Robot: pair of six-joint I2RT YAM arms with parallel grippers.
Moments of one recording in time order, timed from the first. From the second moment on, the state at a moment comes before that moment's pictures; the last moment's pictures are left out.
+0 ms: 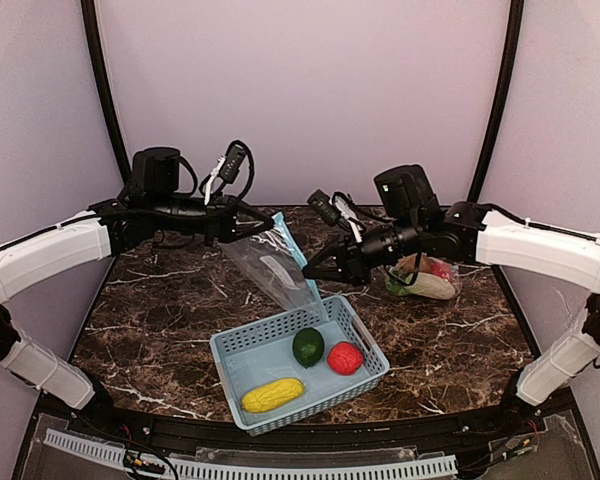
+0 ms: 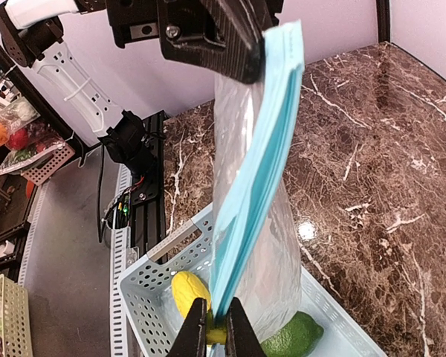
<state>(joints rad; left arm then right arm) -0.60 1.38 1.17 -0.07 0.87 -0.14 0.88 1.48 1.25 -0.33 -0.65 0.03</state>
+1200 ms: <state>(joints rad) -0.47 1.33 1.14 0.00 0.84 -0.20 0.89 1.48 1.17 -0.36 -0.65 0.06</state>
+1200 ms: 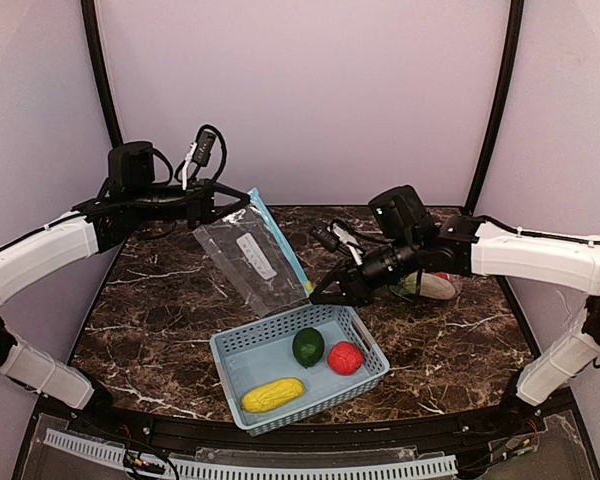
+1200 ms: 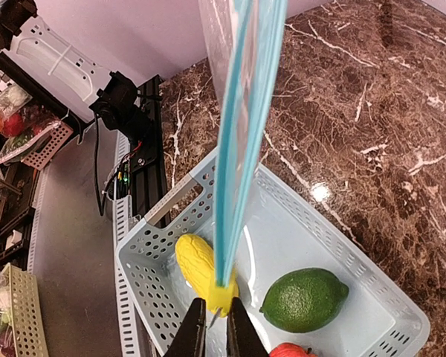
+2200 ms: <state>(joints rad) -0.61 1.40 1.16 -0.05 1.15 -0.13 0.89 1.36 1.08 -0.14 -0.44 0.18</state>
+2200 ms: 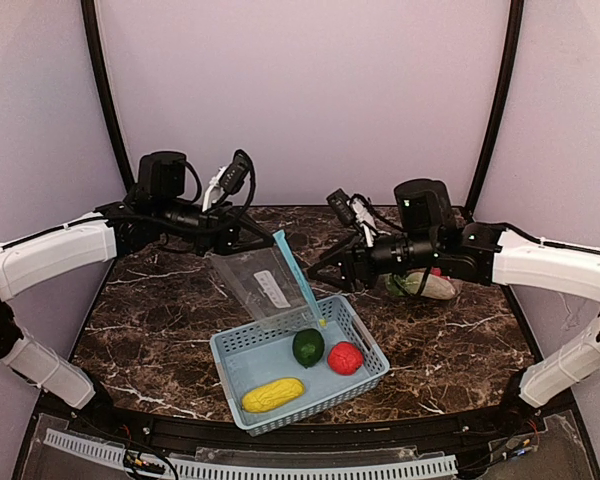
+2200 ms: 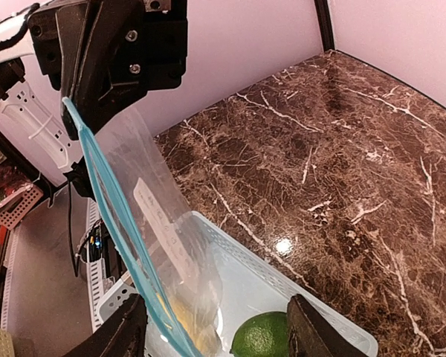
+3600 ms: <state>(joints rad) -0.62 1.41 1.16 -0.05 1.15 -0.11 0.92 1.45 1.13 -0.15 -0.62 0.14</state>
